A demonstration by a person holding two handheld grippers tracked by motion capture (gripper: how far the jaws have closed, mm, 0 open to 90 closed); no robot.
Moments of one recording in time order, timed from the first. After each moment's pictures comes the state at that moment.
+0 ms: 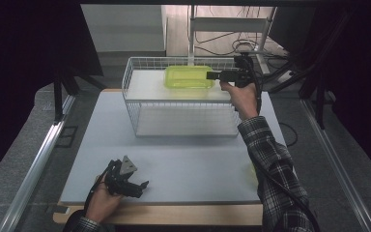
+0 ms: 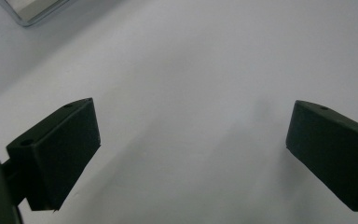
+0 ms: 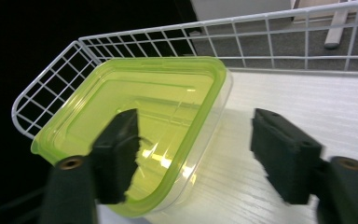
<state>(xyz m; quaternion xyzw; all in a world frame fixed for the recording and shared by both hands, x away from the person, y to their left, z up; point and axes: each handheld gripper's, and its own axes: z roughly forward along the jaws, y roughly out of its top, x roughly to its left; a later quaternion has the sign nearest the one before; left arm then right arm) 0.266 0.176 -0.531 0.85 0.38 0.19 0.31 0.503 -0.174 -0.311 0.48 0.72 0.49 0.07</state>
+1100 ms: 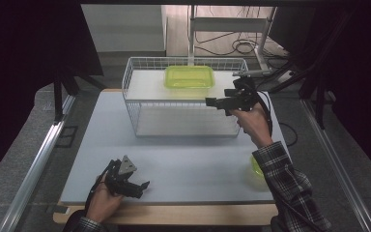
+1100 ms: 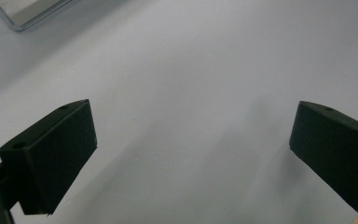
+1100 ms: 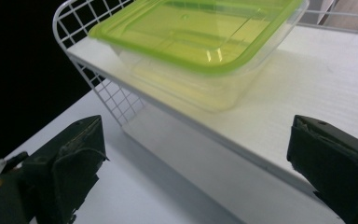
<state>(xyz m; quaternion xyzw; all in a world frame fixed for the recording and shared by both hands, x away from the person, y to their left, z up) 0.266 0.177 -0.531 0.84 0.38 0.18 0.33 0.435 -0.181 -0.327 0.37 0.79 0.48 0.10</state>
